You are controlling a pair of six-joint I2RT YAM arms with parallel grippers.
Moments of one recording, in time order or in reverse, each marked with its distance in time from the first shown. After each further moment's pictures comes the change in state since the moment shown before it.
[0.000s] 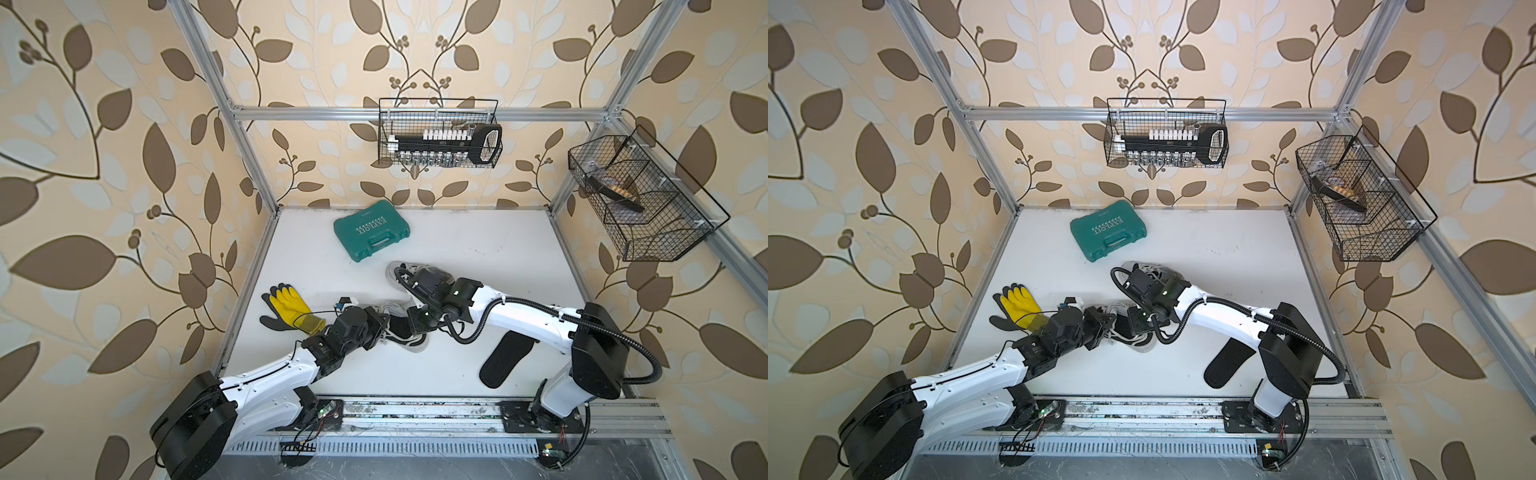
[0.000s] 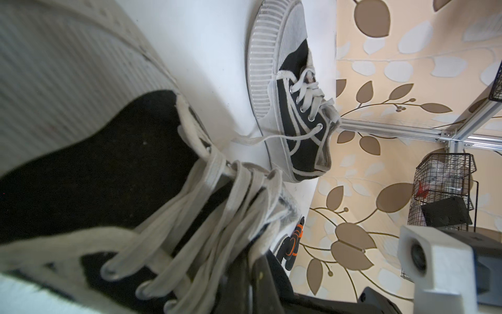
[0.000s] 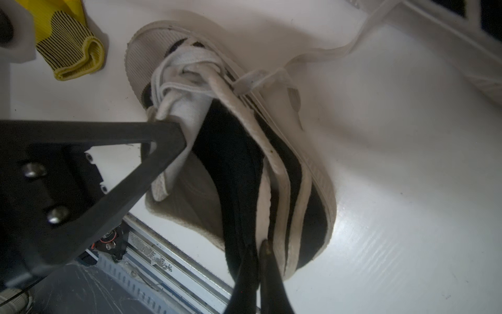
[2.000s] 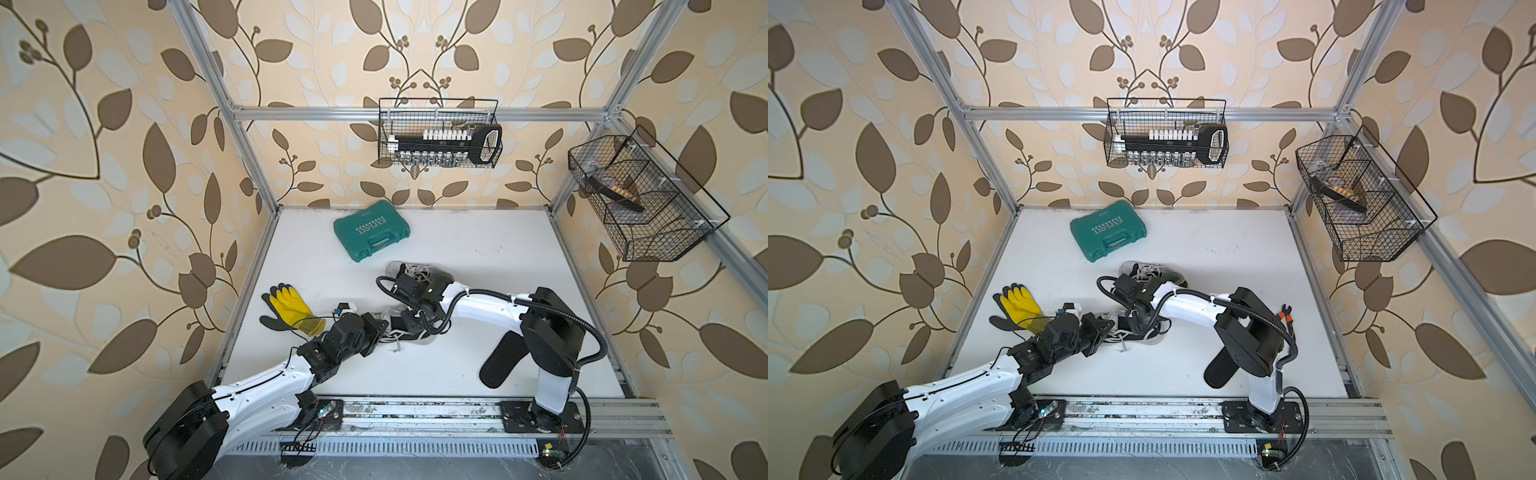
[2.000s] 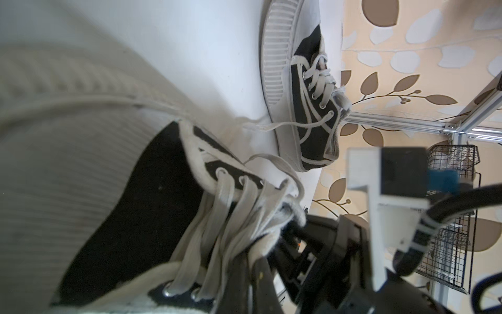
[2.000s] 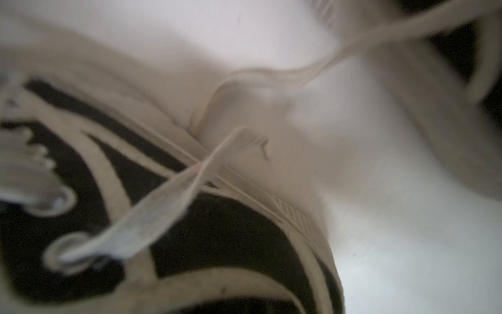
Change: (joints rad) left arm -0.006 -0.077 -0.059 -0.018 0.015 -0.010; right arm -0.031 0.241 0.133 -0.040 0.211 -0.206
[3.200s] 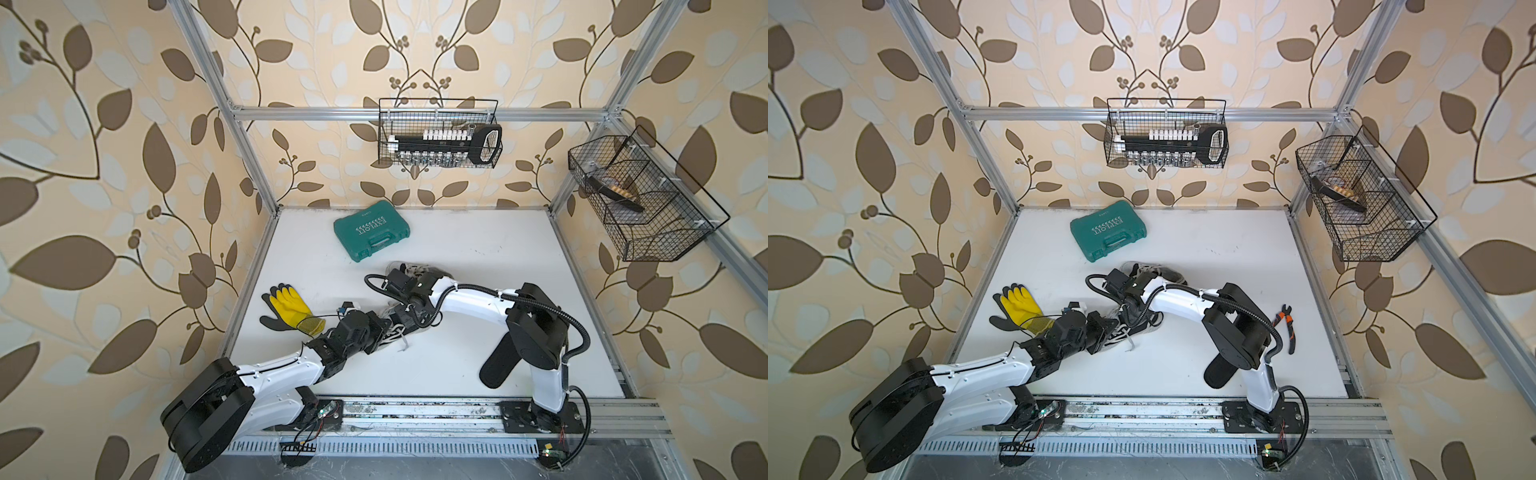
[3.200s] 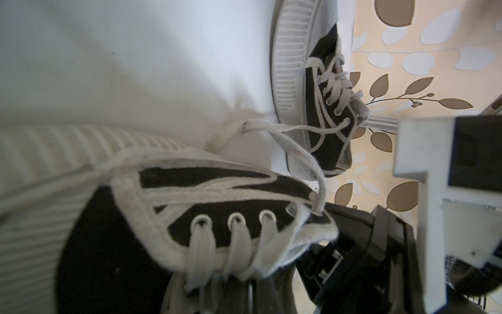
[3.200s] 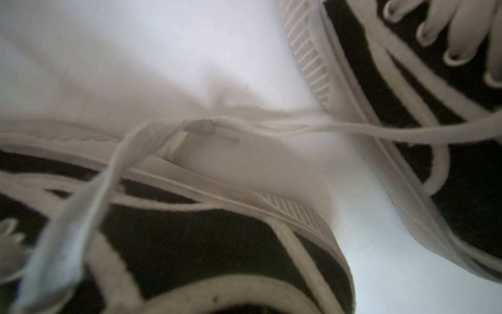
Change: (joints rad) left arm 0.002 0.168 0.004 0.146 0.012 0.000; right arm 0.023 0.098 0.105 -0.028 0.096 -0.110
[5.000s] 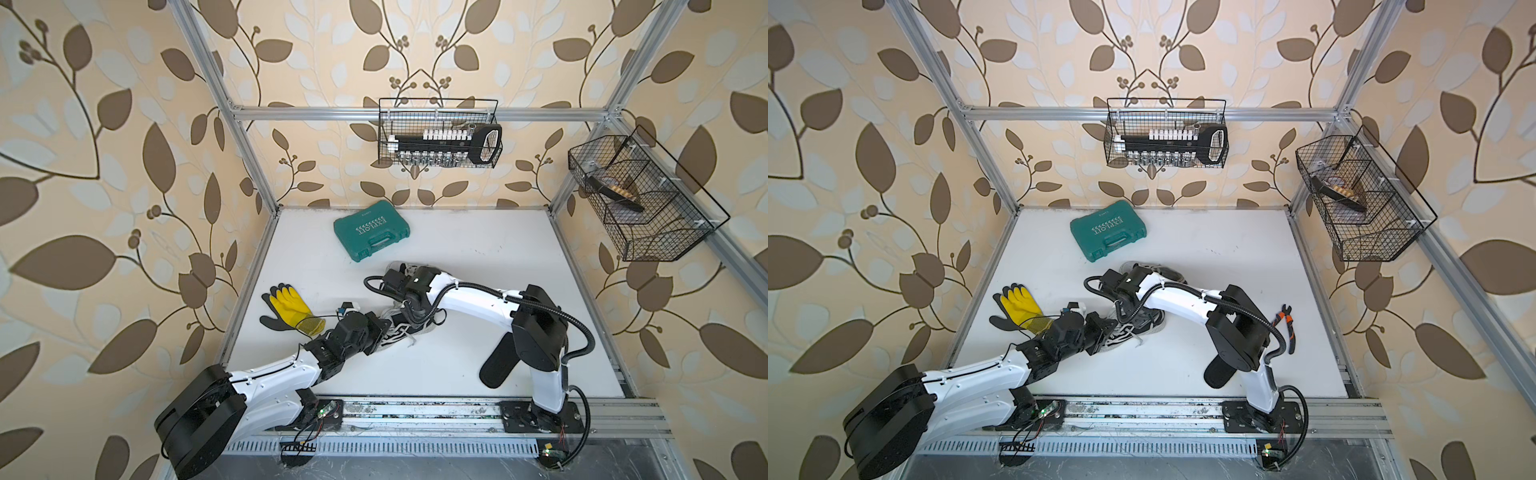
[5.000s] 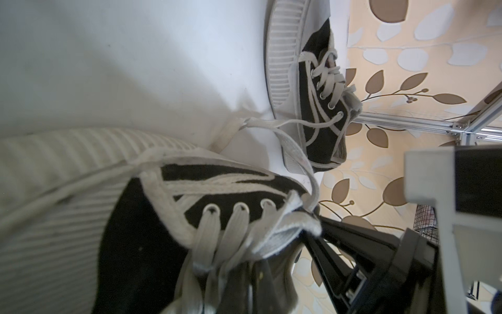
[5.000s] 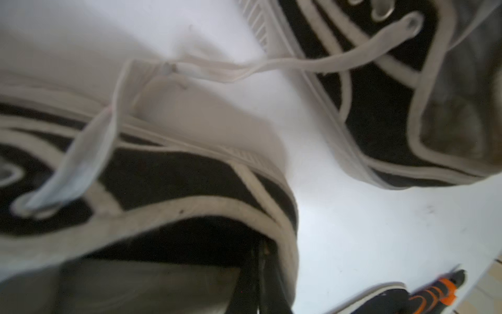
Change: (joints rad) left arm -0.002 -0.046 -0.005 -0.032 0.000 0.000; right arm 0.018 -0.022 0.092 -0.295 0.056 0.045
